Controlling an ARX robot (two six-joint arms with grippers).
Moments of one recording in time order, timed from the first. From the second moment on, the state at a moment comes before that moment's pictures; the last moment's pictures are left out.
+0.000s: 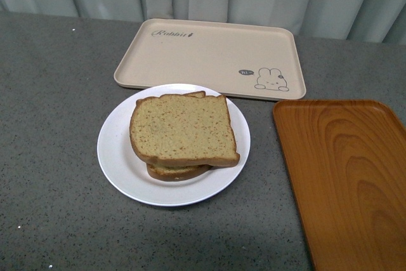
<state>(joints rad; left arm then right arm) 0.00 0.00 0.02 0.00 0.00 -0.01 0.00 0.42 0.01 0.42 0.00 0.00</state>
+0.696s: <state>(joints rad) 0.00 0.00 0.02 0.00 0.00 -0.01 0.00 0.18 0.01 0.18 0.00 0.00</state>
